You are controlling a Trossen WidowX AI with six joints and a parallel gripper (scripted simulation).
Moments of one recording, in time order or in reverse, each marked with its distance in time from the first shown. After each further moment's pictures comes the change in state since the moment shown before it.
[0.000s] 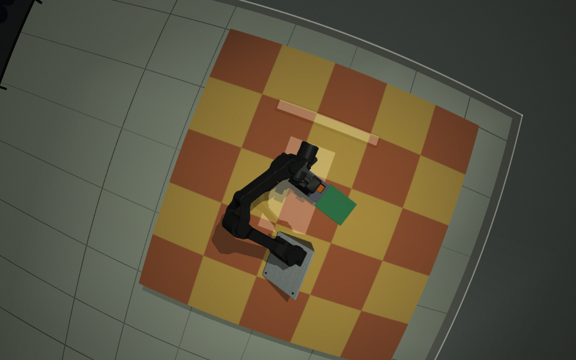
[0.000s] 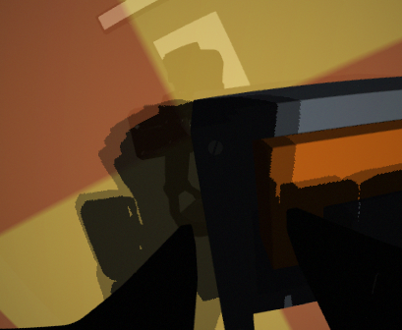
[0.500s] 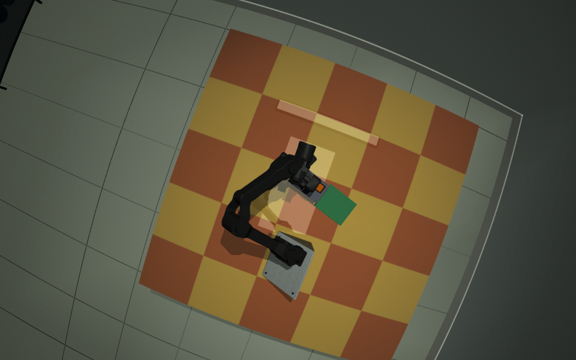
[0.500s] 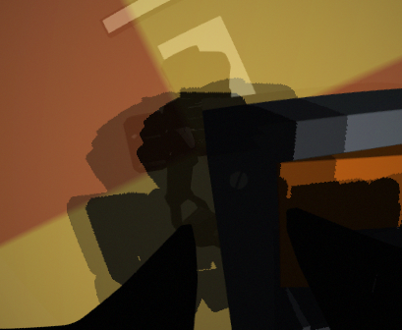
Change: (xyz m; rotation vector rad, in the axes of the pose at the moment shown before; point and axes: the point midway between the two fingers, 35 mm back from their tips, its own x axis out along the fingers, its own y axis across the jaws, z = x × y) arm 0.018 0.003 0.003 -0.005 -0.015 0.011
